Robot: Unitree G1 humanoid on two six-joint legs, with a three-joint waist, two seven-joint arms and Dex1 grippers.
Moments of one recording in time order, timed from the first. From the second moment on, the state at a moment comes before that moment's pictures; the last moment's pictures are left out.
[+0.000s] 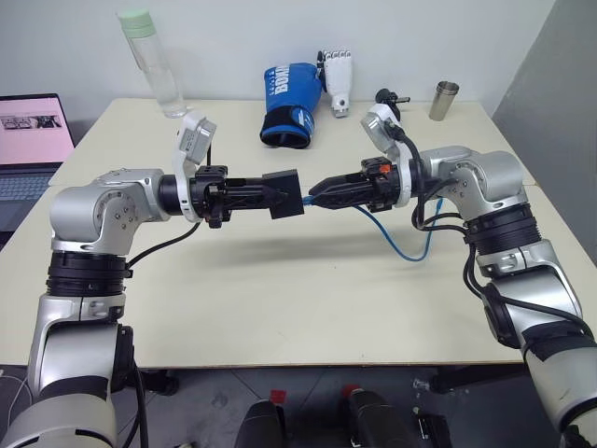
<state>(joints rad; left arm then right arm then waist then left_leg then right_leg) -0.85 0.73 0.03 0.20 -0.69 0.89 -1.34 -1.15 -0.41 0.19 0.45 0.51 0.88 1.40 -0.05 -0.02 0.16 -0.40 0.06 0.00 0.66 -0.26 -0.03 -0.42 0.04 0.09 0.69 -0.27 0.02</state>
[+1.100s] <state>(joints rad) -0.85 0.73 0.03 0.19 -0.68 0.89 -1.32 -1.15 -0.39 0.20 0.51 0.45 0.82 1.42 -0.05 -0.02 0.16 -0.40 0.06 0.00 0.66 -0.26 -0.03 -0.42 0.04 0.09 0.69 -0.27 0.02</state>
